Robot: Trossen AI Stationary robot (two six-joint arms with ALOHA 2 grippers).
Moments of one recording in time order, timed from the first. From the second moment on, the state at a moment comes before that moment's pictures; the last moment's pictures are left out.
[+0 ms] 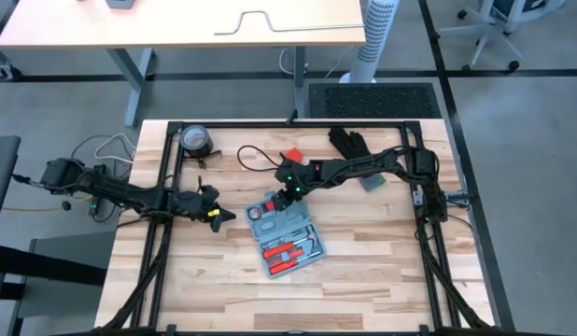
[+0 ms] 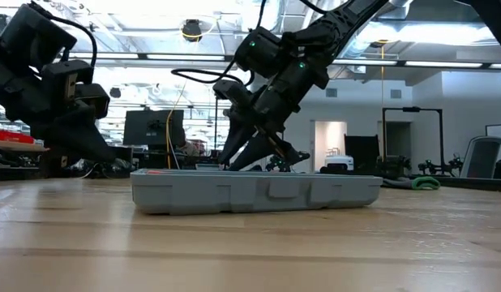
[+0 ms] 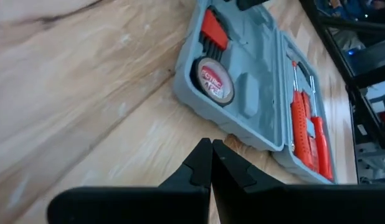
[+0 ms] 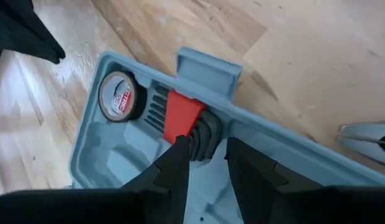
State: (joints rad) left arm -0.10 0.82 0.02 0.26 -0.14 -0.96; right arm -0.15 2.05 1.34 -0.18 -0.19 0.75
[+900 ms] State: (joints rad) left arm -0.07 1.31 0.19 0.47 -0.05 -0.90; right arm -0.17 2.06 1.34 -0.21 -0.19 0.72
